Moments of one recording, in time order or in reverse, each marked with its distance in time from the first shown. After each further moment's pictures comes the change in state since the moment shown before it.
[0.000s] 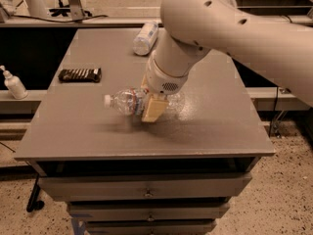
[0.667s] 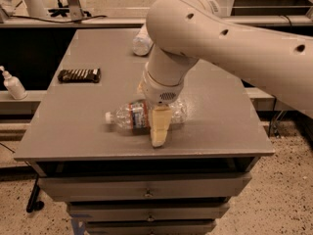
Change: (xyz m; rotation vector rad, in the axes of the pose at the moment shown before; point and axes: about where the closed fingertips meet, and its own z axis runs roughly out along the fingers) arm 0.007 0.020 0.016 -0.065 0.095 -0.090
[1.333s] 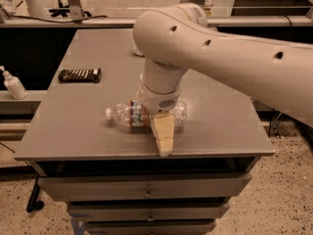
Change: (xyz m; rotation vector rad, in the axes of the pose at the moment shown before) arm 0.014 0.017 0.017 -0.073 0.107 -0.090
